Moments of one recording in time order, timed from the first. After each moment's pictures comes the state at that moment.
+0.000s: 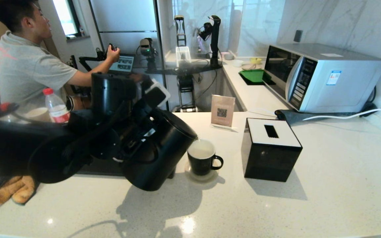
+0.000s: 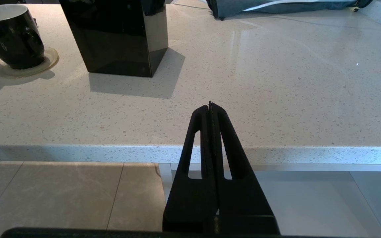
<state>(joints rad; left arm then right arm) -0.57 1.72 -1.01 -0.44 0.54 0.65 0.00 0.00 -0.01 0.04 0.00 0.00</state>
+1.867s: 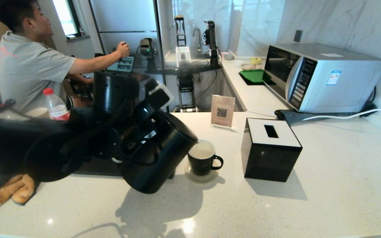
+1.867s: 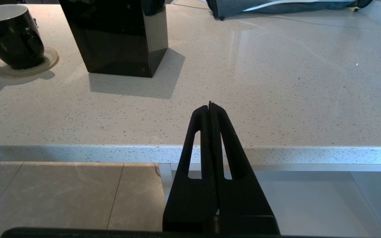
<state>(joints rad) -0.59 1.71 -1.03 -0.37 0.54 0.69 0.00 0.00 -0.01 0.04 0.00 0.00</state>
